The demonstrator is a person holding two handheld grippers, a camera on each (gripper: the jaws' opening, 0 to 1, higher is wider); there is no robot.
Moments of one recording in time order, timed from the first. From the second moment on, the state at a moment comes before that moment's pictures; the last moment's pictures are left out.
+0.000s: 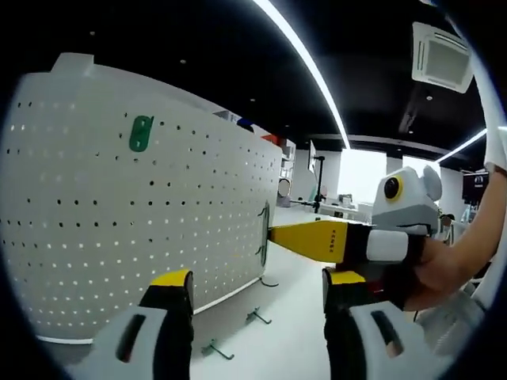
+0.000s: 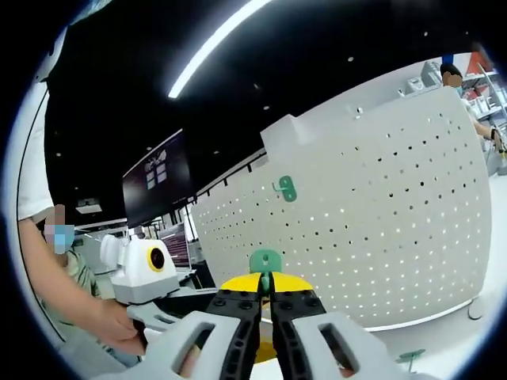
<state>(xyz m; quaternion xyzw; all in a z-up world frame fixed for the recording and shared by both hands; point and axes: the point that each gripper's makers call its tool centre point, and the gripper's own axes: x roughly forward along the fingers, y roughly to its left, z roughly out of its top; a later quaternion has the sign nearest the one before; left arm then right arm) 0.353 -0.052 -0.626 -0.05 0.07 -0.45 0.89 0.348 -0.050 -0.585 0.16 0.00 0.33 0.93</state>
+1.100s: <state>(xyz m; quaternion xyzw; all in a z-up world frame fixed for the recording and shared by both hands) 0.348 -0.027 -0.626 -0.03 0.06 -0.42 0.90 0.380 -0.061 -0.565 0.03 -0.03 0.26 0.96</state>
